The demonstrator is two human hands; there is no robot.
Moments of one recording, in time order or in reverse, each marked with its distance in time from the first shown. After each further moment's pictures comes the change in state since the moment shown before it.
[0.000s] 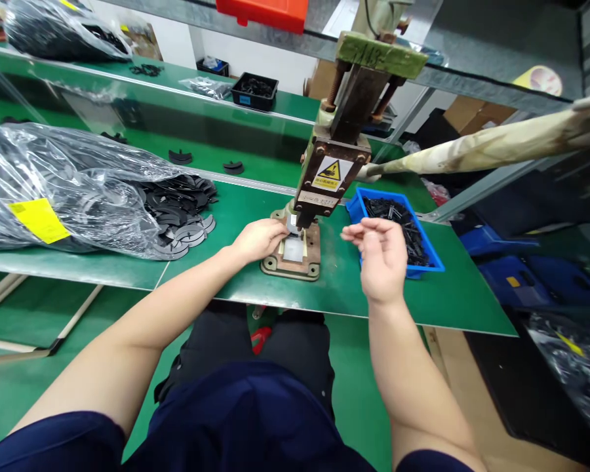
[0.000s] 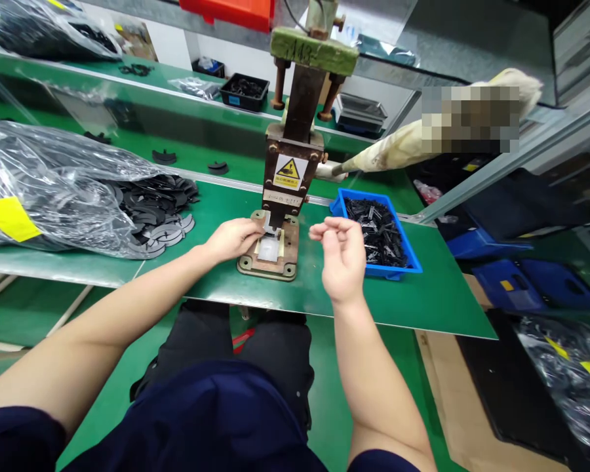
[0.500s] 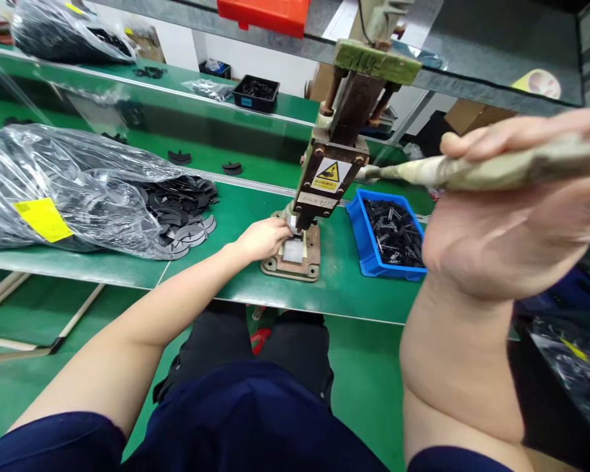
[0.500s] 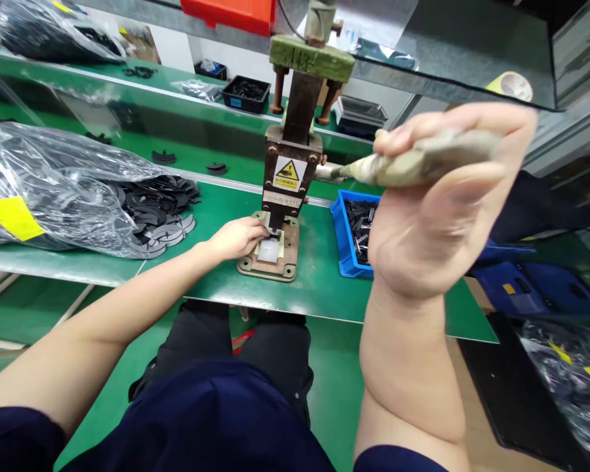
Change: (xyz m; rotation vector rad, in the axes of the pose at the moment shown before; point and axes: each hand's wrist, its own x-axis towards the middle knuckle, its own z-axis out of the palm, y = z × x) left_hand 0.011 0.010 -0.005 0.178 -0.119 0.116; right_hand 0.070 -0.133 -0.002 0.230 0.125 -0.519
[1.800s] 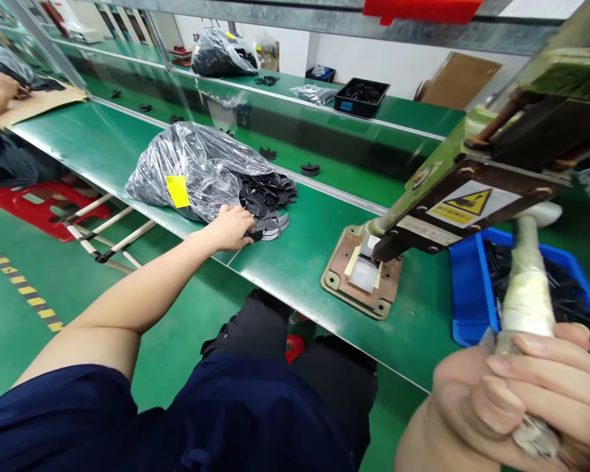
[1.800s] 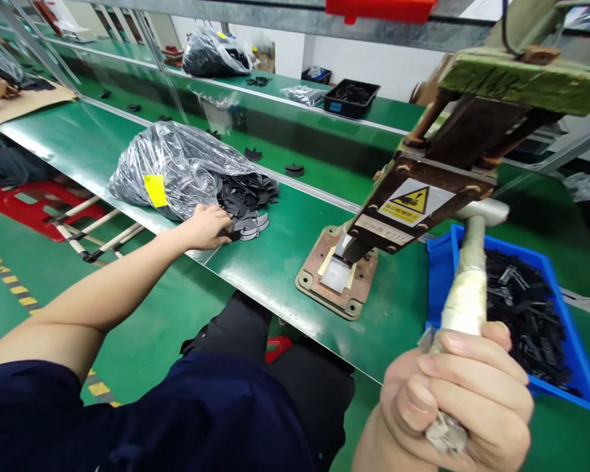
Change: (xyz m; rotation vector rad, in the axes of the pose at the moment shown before) left_hand -0.186 -0.093 -0.112 0.402 -0.327 -0.591; right_hand -0.129 0.085 -0.004 -0.265 0.364 -0.465
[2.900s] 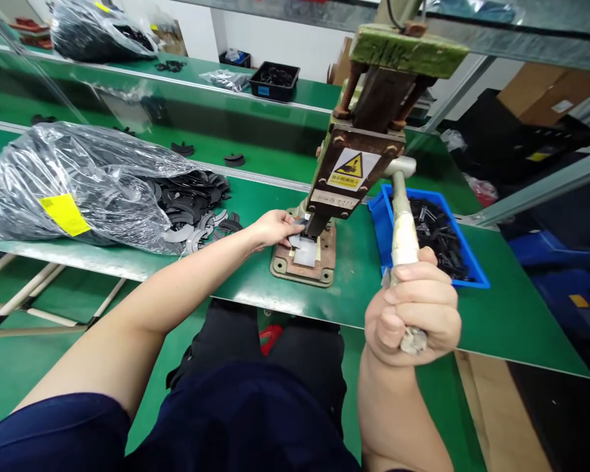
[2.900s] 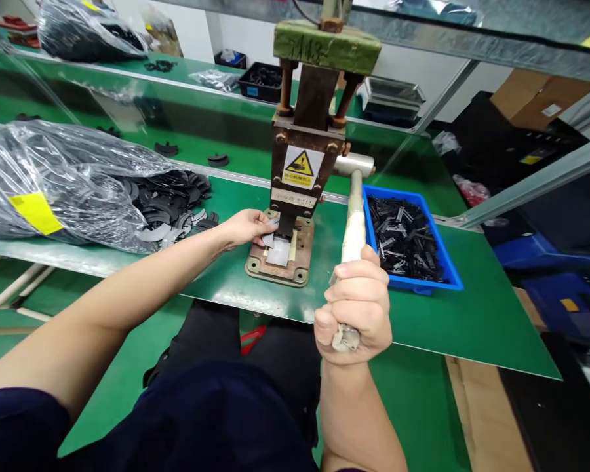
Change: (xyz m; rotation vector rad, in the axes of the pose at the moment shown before) left_hand 0.131 0.220 -0.018 -1.570 -0.273 -0.215; right_hand 0.014 -0.042 -0.027 -0.136 -0.410 0.239
